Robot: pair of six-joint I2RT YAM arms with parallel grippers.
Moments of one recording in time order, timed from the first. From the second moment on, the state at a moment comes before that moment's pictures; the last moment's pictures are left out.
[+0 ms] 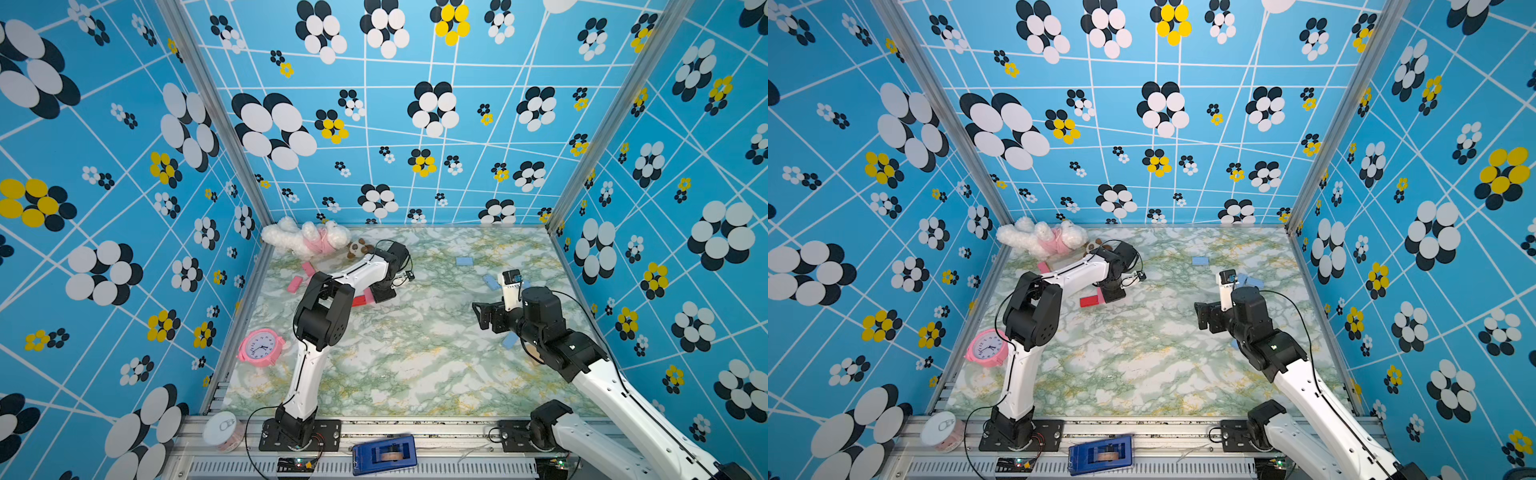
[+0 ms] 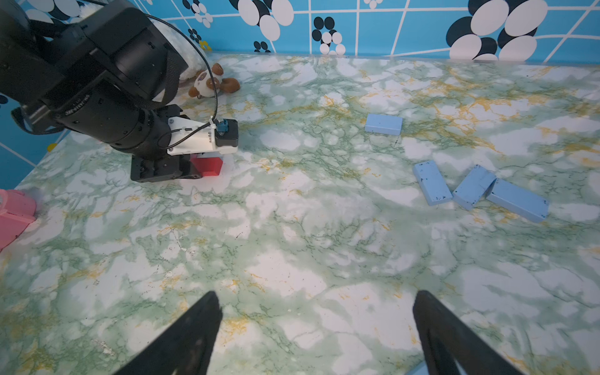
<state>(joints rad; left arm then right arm) -0.51 2.20 1.70 -0.91 -0.24 0.66 0.43 0.84 0.71 -0.44 0.05 0.17</state>
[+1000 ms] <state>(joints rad) -0.52 2.15 1.70 -0.91 -0.23 0.58 0.43 0.84 0.71 -0.44 0.05 0.17</state>
